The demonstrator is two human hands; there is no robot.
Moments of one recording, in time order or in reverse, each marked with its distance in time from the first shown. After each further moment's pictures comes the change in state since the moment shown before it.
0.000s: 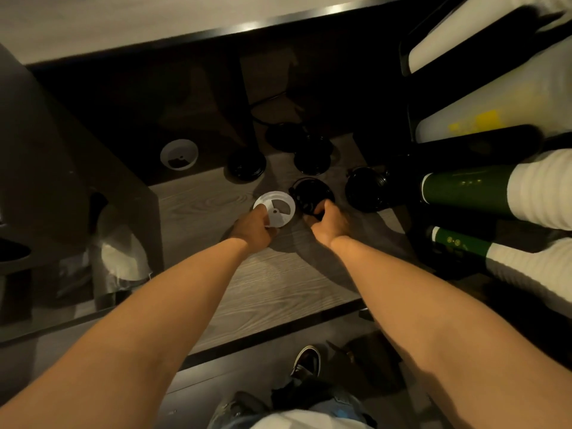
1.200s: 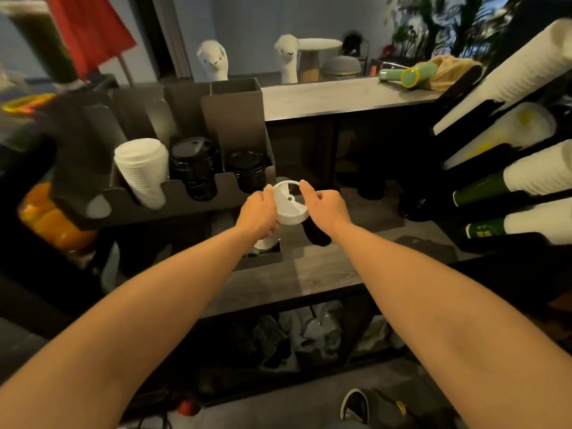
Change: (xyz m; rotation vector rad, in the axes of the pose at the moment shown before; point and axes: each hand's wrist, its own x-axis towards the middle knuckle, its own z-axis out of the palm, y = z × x) left_hand -0.259 -0.090 -0.172 -0.550 0.347 0.014; right_hand -0.279 -0.170 0.082 0.263 0.118 -0.453
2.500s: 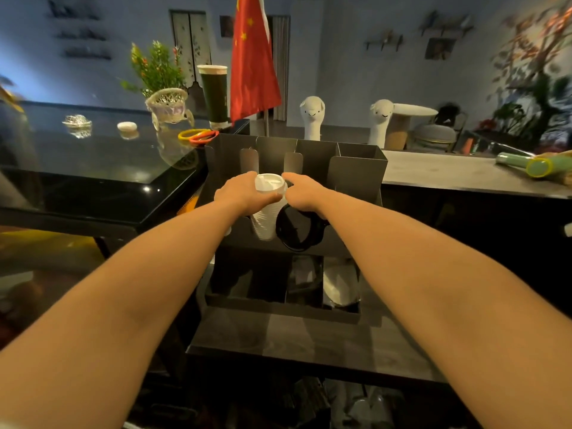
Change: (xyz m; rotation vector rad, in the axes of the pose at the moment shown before) left_hand 0.045 -0.018 -0.257 0.674 0.375 0.083; right_hand 0.009 -0.229 0.149 -0.483 -0.542 -0.395
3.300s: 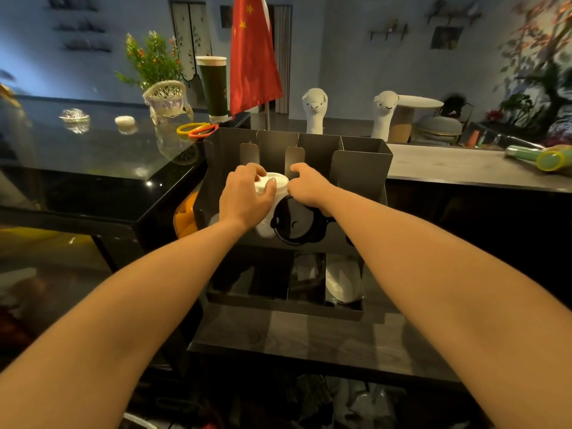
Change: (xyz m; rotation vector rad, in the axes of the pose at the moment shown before) left_hand -0.028 0.005 0.023 -0.259 0.442 0.174; right_hand 0.009 0.011 0.000 0.196 0.073 0.041
